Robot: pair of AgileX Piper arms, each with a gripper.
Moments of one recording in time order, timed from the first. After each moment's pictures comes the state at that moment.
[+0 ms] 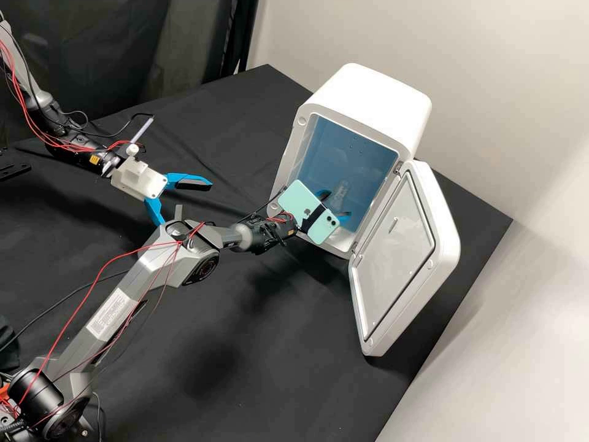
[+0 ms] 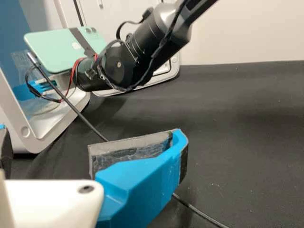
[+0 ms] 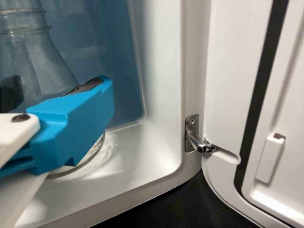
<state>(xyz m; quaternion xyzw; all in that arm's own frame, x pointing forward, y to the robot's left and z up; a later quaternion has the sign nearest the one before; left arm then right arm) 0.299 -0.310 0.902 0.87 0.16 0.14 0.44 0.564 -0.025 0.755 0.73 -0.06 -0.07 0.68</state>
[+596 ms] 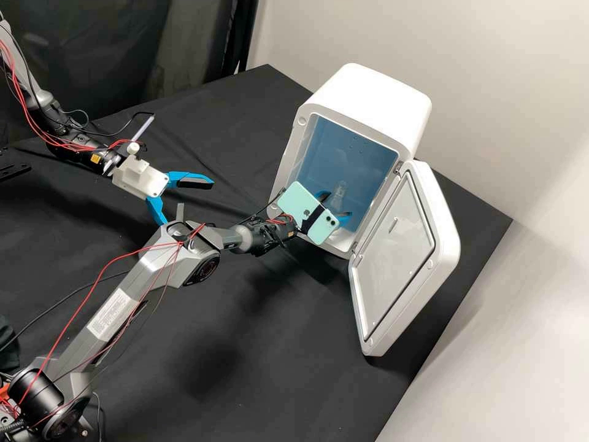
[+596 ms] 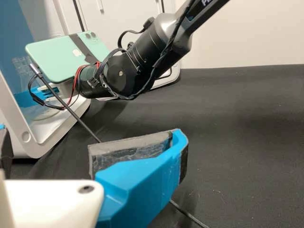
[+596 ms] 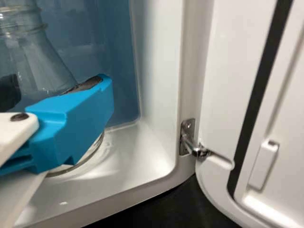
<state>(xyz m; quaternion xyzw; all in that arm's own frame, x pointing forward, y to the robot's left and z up) 0.301 -0.310 0.904 0.87 0.16 0.15 0.44 0.564 -0.028 0.752 0.71 -0.06 -0.07 0.70</state>
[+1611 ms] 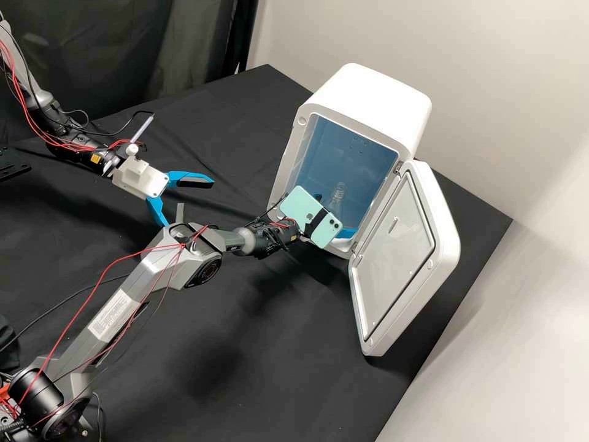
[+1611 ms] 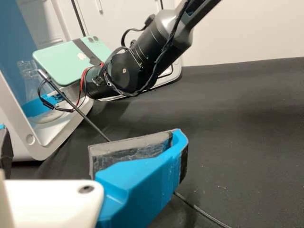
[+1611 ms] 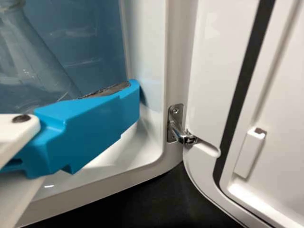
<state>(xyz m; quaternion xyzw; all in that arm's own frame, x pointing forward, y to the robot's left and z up) 0.301 -0.310 0.905 0.88 0.16 0.15 0.42 0.563 -0.038 0.756 0.71 -0.06 -0.09 0.70</state>
